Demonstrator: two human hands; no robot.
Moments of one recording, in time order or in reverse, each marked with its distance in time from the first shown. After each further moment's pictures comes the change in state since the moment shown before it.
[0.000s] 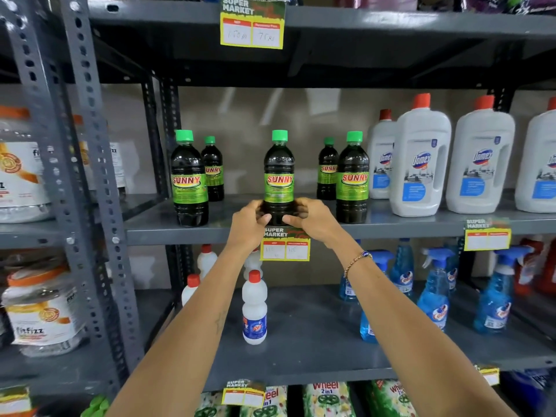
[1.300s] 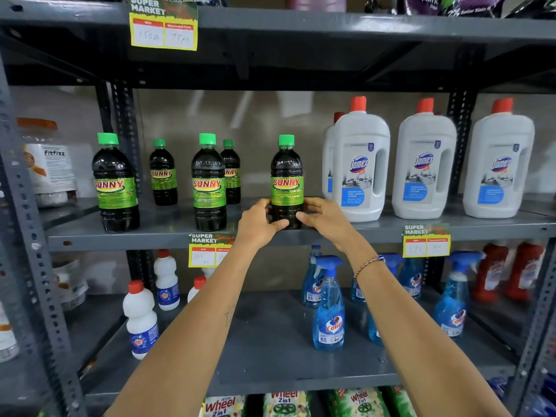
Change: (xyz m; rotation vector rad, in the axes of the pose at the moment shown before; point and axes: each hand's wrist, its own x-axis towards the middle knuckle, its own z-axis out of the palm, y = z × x) left_hand 0.006 0.100 0.119 0.027 -0.095 -0.051; right_hand -0.012 0.075 -0.144 0.165 0.023 0.010
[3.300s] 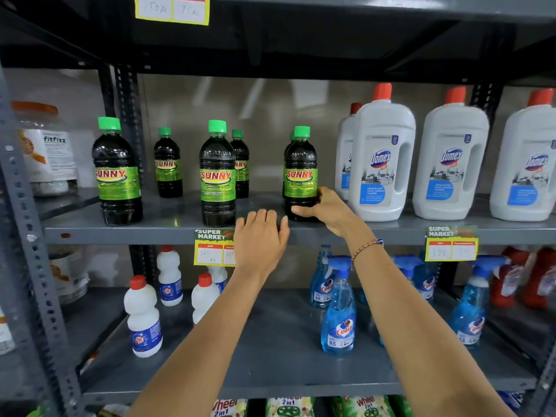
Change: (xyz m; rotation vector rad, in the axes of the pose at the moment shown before) left_hand -0.011 -0.047 0.024 0.727 0.480 0.319; right_hand 0.043 -0.001 0.020 0.045 -0.087 0.123
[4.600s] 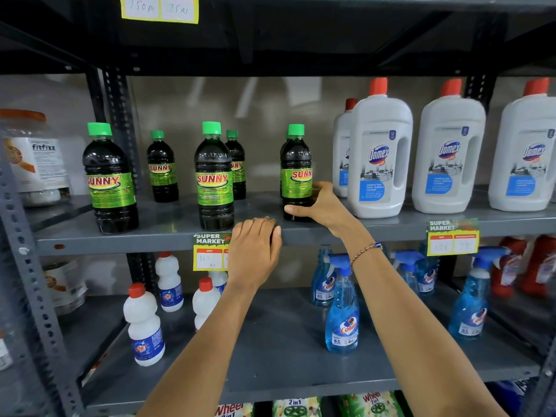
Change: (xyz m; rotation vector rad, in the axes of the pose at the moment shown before) left_hand -0.015 -0.022 0.017 -0.138 0.150 0.138; right_hand 0.004 0.006 0.007 -0.069 0.124 0.005
